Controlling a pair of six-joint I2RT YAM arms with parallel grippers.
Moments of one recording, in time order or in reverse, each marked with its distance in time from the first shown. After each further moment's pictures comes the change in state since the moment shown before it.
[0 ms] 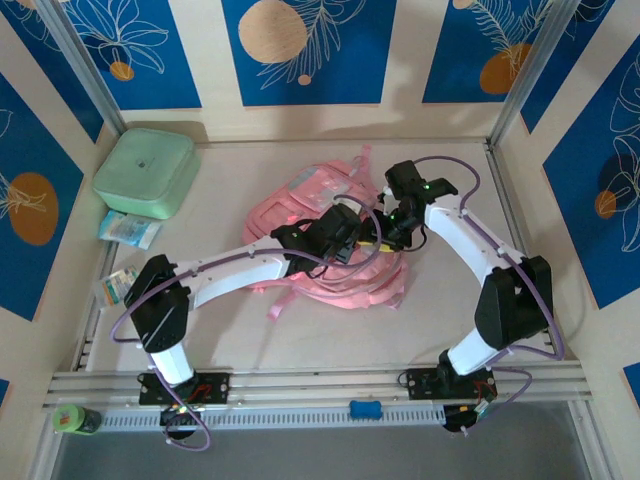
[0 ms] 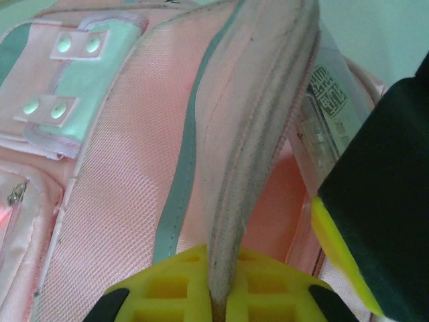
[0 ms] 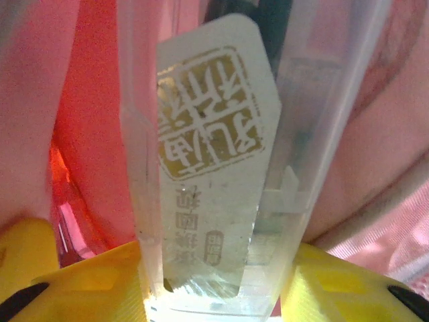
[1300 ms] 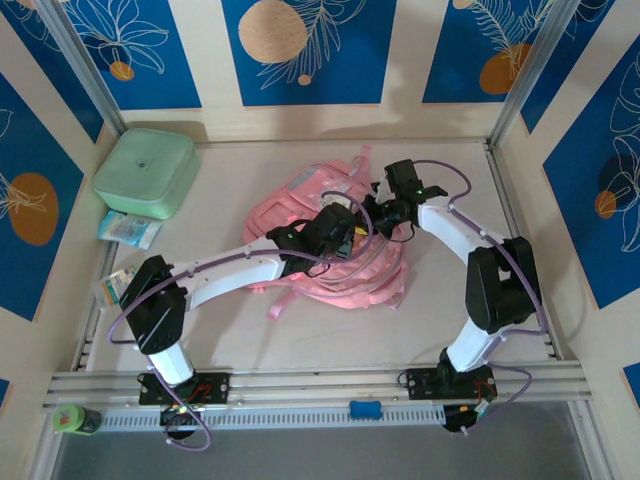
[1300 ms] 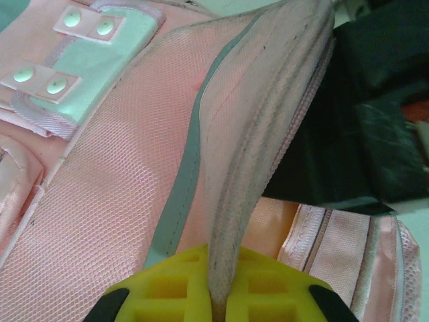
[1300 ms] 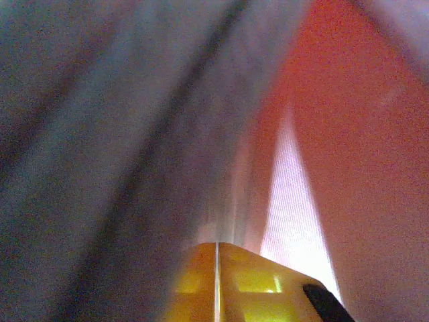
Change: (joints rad) left arm 0.011 -0.020 -0.048 0.075 0.038 -0.179; right arm -0.037 0.082 -0.102 0.438 -0.222 0.216
